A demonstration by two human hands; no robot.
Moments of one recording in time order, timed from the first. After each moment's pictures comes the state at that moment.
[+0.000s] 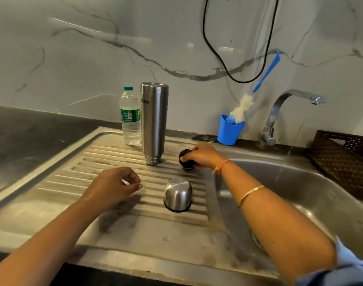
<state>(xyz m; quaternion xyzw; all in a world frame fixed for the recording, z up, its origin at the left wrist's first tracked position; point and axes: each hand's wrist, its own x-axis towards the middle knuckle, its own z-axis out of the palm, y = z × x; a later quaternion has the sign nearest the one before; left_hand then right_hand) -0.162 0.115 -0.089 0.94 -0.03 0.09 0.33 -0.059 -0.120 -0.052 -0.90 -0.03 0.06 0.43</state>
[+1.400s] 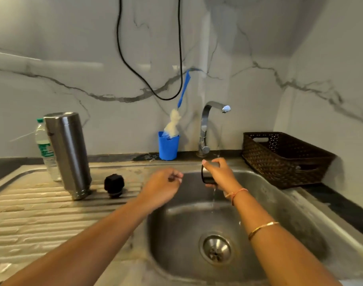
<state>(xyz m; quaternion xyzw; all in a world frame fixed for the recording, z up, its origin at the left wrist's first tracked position) -0.122 -0.142 -0.053 0.88 -0.17 0.00 0.44 -0.108 -0.324 -0.064 -0.75 0.15 -0.12 0.64</state>
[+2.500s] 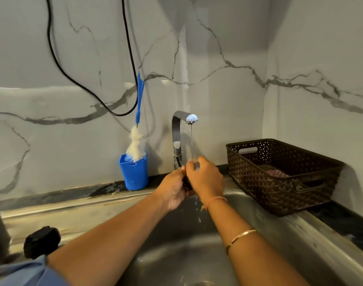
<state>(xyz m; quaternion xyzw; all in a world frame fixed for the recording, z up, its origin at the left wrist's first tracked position) -0.011 -0.297 -0.052 0.56 -0.08 -0.21 0.80 -0.013 -0.390 -0.069 -0.86 0.15 -0.33 0.35</state>
